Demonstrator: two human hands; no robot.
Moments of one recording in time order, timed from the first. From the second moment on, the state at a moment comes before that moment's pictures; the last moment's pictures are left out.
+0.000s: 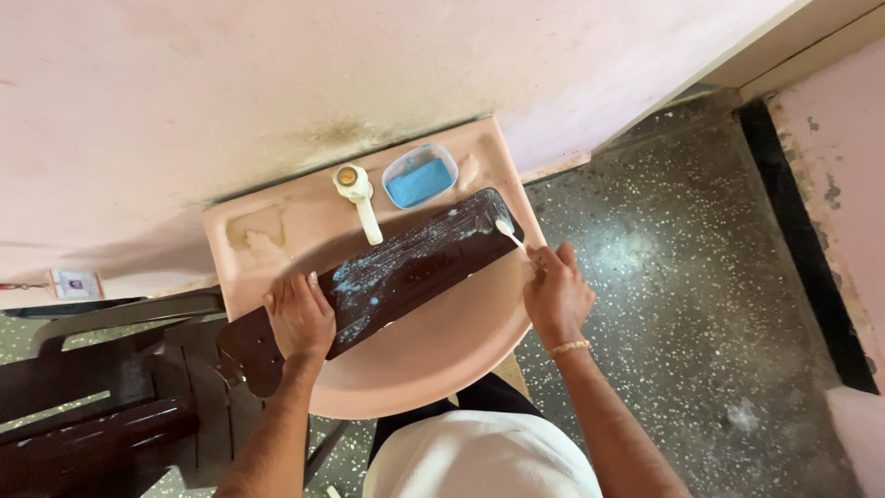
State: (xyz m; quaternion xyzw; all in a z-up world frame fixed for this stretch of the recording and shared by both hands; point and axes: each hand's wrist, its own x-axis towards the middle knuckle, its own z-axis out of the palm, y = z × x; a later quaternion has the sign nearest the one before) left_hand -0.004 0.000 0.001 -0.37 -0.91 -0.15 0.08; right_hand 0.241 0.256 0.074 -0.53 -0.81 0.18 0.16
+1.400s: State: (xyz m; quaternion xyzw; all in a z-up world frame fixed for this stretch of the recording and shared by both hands) left_hand -0.003 -0.002 -0.001 -0.38 -0.91 -0.16 0.10; right_hand 0.262 0.253 0.088 -0.55 -0.81 0.17 0.12
